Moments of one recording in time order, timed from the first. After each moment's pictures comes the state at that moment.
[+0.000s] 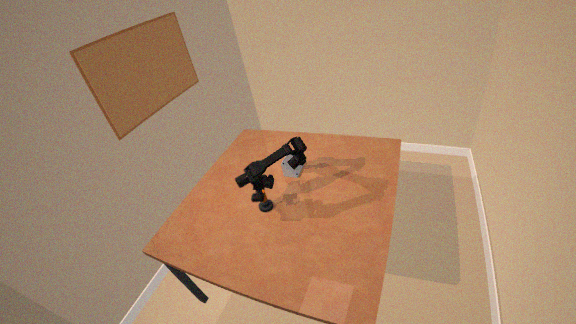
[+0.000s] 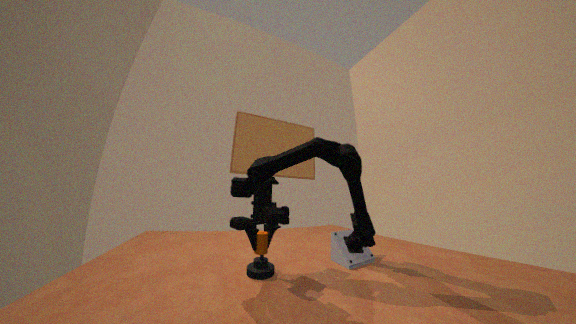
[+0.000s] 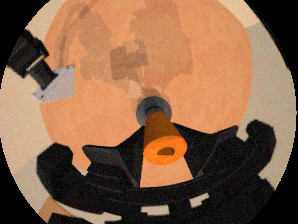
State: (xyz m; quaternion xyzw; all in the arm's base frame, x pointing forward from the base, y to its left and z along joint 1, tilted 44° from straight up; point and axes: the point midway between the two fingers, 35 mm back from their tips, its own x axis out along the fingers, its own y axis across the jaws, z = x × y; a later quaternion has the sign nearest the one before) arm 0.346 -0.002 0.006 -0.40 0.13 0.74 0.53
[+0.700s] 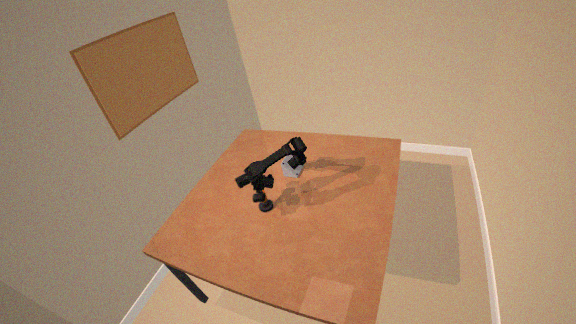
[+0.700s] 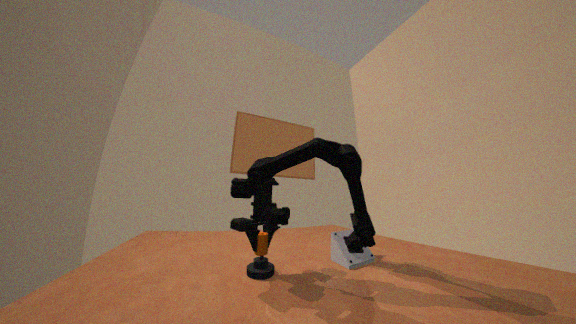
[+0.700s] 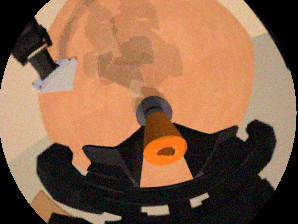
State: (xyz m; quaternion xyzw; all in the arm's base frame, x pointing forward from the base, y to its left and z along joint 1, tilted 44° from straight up) arm 0.345 -0.001 0.004 -0.42 0.10 0.74 0.51
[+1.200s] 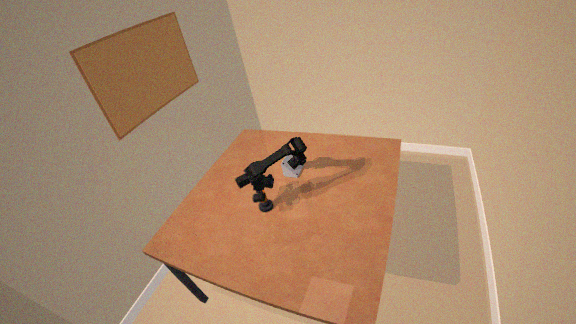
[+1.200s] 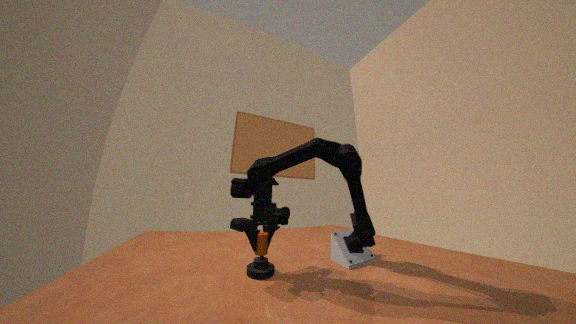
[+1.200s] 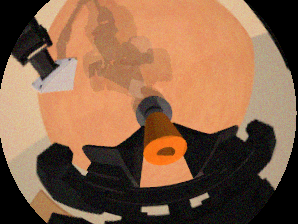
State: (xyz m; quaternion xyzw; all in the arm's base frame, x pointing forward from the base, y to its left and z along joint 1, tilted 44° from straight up) arm 0.345 -0.001 0.004 -0.42 0.09 0.74 0.51
